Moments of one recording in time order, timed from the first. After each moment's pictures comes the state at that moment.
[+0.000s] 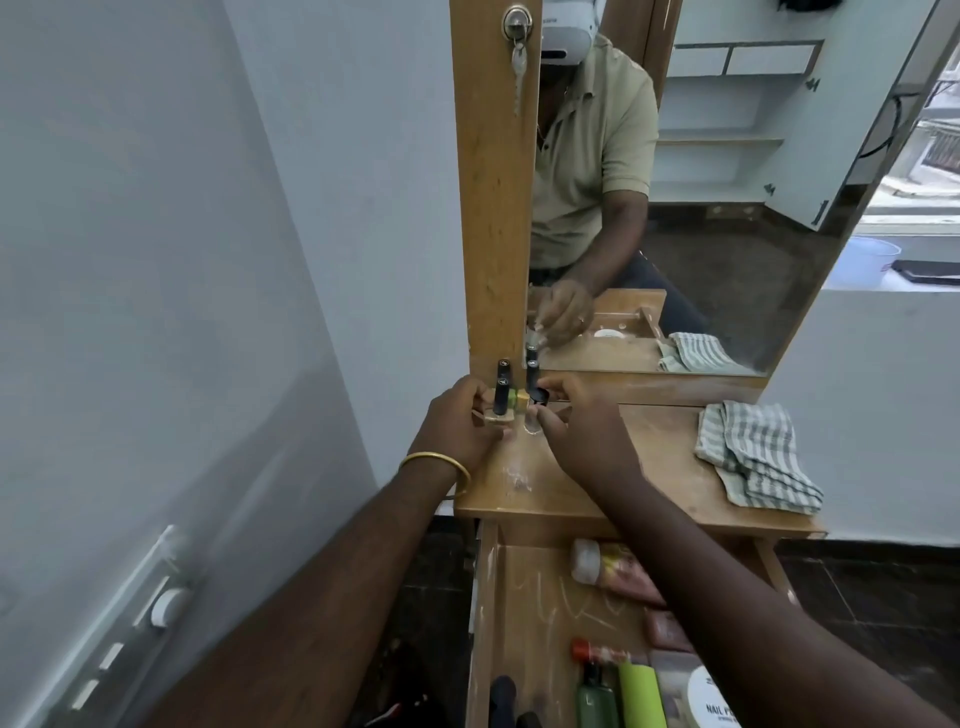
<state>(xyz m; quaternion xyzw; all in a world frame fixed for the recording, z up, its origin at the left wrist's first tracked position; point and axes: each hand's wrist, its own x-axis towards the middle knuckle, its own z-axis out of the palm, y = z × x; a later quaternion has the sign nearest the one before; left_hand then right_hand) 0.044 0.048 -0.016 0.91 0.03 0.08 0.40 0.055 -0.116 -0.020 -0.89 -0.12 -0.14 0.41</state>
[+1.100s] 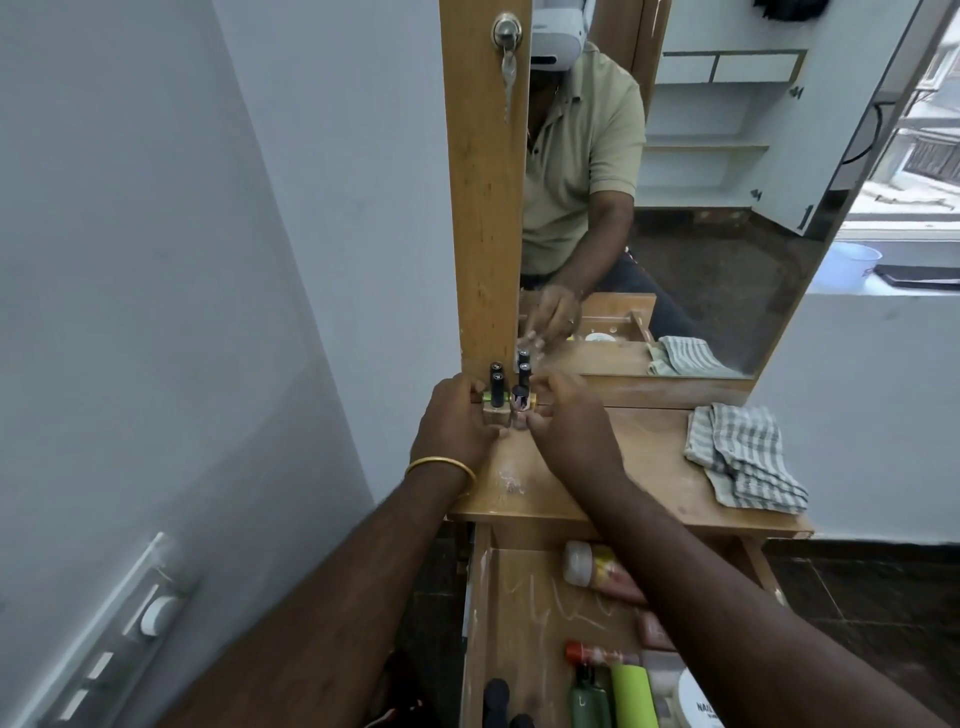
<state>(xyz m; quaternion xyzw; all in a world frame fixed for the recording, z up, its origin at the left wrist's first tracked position) 0.044 0.035 -0.015 0.91 0.08 0.13 0.39 0.055 -0.108 -0.017 -0.90 -0.11 -0.17 0.38</state>
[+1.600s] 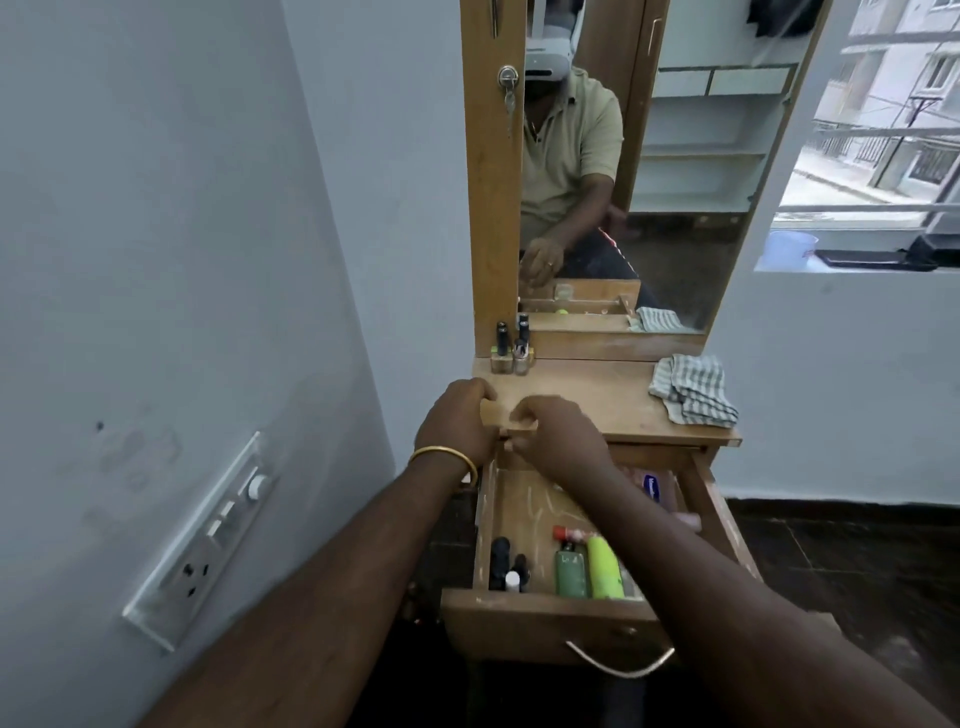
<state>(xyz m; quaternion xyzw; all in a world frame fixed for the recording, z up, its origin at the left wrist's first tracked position) -0.097 0.027 0.006 0.95 0.02 0.09 0.30 -0.082 -0.117 -0.004 -0.95 -0.14 -0.02 0.28</state>
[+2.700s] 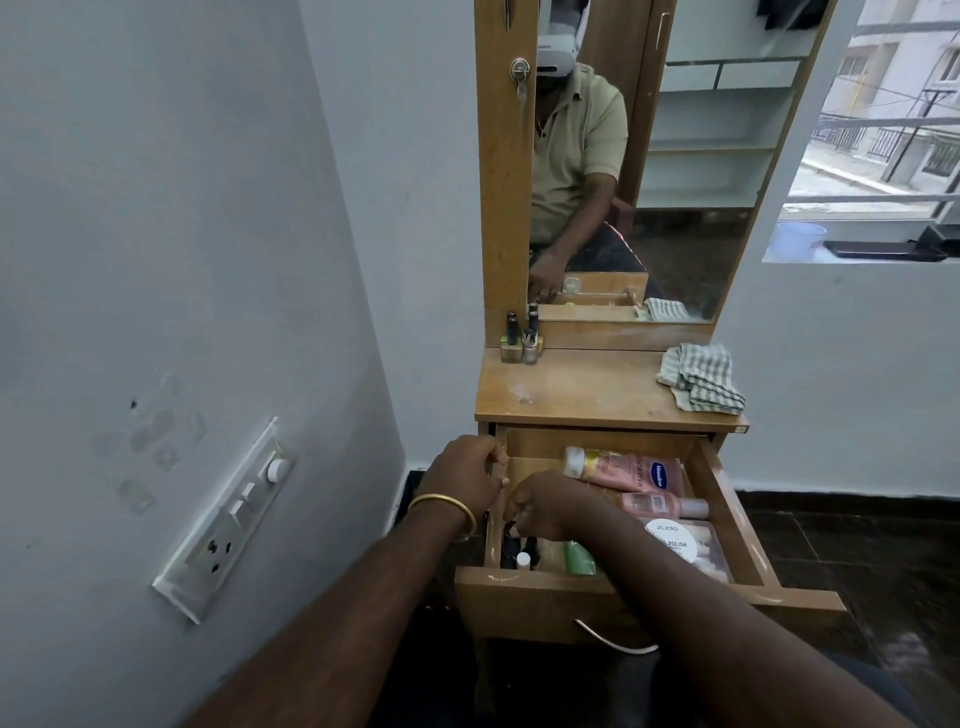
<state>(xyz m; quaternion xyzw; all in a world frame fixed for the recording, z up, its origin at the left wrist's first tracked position) -0.145 0.032 -0.041 0.95 0.00 0.05 0.29 -0.107 -0.114 -0.072 -0.93 -0.24 0.23 0.15</state>
